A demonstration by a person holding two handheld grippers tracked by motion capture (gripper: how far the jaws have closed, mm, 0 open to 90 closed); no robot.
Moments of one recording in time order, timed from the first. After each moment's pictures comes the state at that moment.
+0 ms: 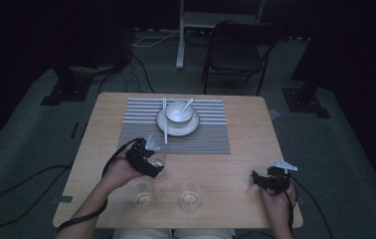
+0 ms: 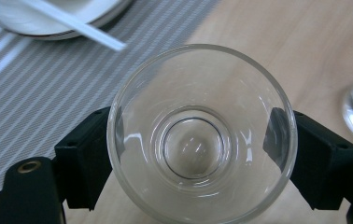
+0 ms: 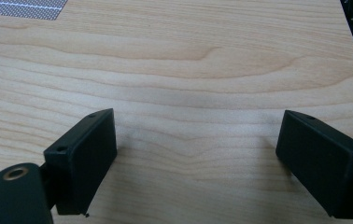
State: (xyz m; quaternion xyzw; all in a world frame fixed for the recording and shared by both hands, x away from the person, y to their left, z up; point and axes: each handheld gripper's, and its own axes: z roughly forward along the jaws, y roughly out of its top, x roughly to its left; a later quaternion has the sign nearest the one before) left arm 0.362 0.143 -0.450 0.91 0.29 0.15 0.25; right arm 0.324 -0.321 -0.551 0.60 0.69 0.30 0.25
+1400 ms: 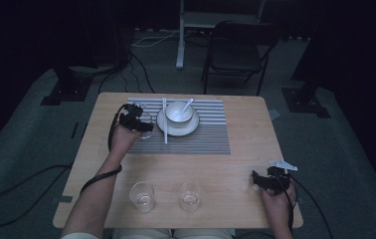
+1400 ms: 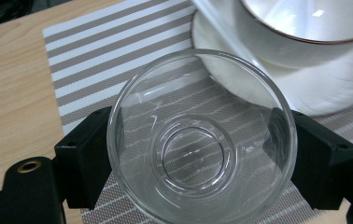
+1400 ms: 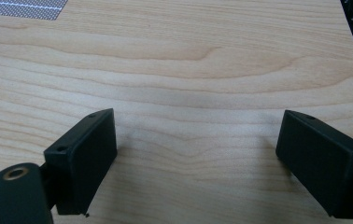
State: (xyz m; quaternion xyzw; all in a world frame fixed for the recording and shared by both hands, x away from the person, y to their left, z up) left arm 0.490 0.174 -0.452 0.79 0.52 0.21 0.26; right arm 0.324 -0.321 -0.551 0.60 0.69 0.30 0.25
